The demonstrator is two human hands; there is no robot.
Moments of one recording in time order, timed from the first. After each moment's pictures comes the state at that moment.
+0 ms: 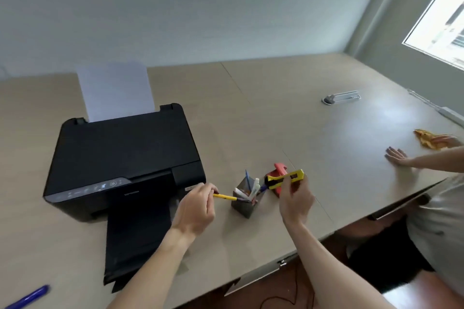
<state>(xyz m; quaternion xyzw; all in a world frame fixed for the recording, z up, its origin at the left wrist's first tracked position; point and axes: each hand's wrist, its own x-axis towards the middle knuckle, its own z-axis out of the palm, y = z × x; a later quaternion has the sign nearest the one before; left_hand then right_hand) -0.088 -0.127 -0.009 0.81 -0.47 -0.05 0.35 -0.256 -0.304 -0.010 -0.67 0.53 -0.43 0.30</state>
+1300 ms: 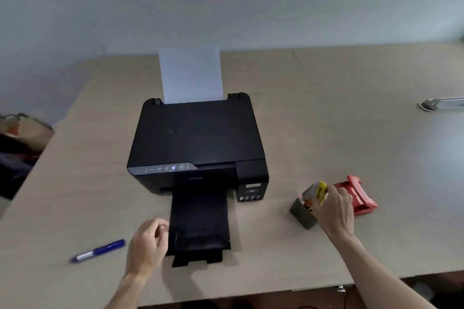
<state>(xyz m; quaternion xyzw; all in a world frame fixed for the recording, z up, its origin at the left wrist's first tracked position) -0.018 0.080 -0.072 0.94 -0.18 -0.02 0.31 -0.201 -0.306 -0.035 -0.85 0.48 -0.14 0.20</state>
